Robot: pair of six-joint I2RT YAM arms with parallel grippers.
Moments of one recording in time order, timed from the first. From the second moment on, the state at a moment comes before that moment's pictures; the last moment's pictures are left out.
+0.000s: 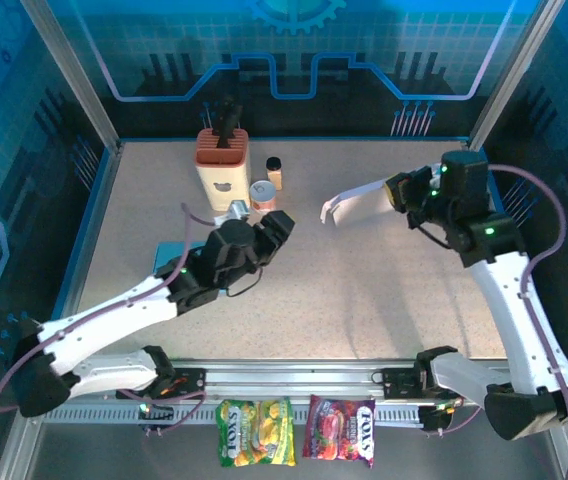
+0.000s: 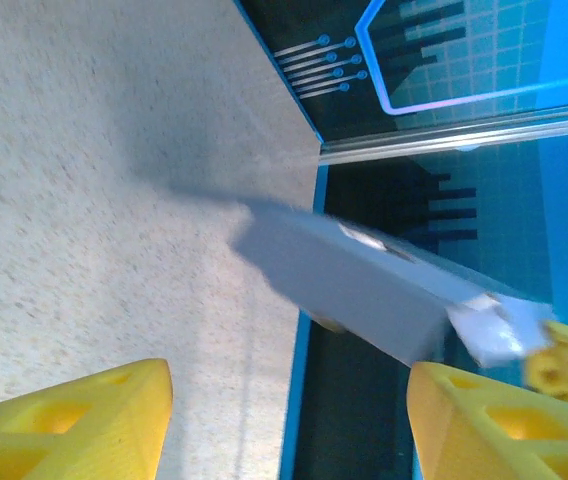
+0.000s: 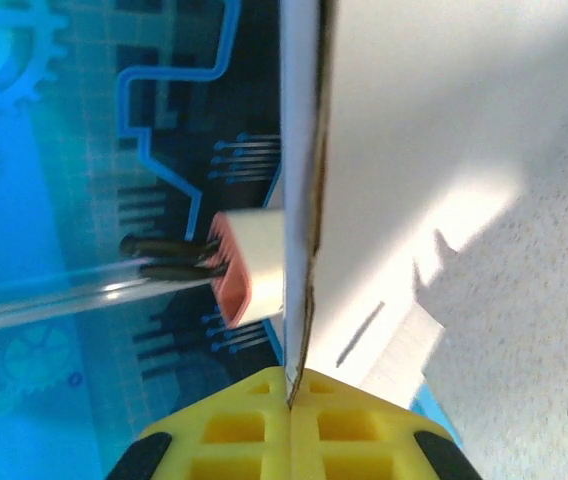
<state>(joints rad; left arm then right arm) -0.86 1.10 0.93 -0.20 -0.25 -1.40 0.21 1.10 1.41 -0.83 -0.25 1.33</state>
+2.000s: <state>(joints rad) -0.72 1.40 0.63 0.00 0.11 -0.47 0.20 1.35 0.65 0.08 -0.73 1.17</state>
